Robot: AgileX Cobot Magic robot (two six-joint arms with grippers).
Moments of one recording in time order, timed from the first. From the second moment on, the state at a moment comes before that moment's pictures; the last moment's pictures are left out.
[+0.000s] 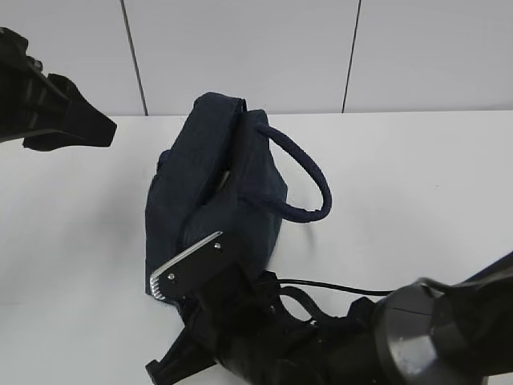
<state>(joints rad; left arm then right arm) -0.41 1.22 -0.97 -0.25 0.63 0.24 1.01 2.01 -0.82 0.50 -0.56 -0.25</state>
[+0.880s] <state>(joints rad) -0.41 1.22 -0.97 -0.27 0.62 0.24 1.01 1.65 -0.84 0.93 -0.30 -0.91</state>
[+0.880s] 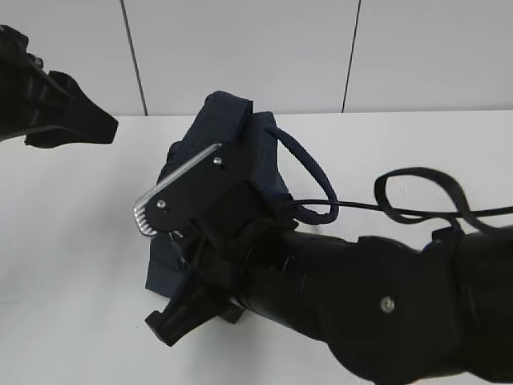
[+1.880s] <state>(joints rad) -0.43 1.15 -0.49 -1.46 0.32 1.74 1.01 1.65 -1.01 1.55 -0.33 -1.57</state>
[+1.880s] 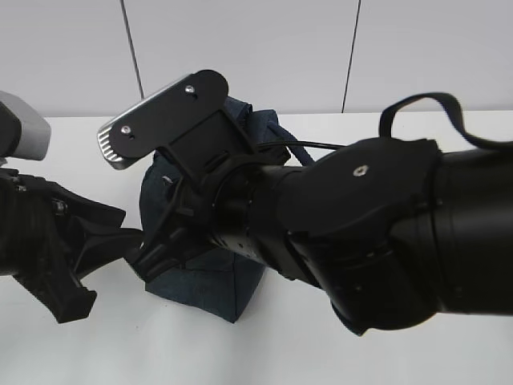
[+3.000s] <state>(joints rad) -0.43 1.30 -0.46 -1.75 0.33 2.11 1.01 1.65 -1.01 1.55 -0.29 -1.58</state>
